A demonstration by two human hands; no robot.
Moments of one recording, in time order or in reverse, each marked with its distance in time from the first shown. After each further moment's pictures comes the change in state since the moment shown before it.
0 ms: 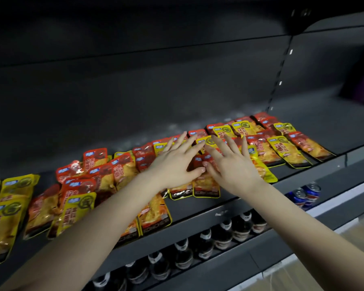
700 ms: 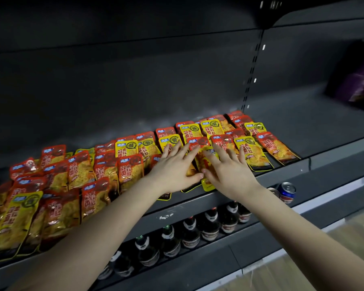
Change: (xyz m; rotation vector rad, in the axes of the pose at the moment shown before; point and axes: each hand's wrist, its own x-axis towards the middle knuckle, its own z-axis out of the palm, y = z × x) left_hand 0.066 0.092 0.036 -0.016 -0.162 -0.133; right_hand -0.032 0.114 0.018 0.048 -0.187 0.015
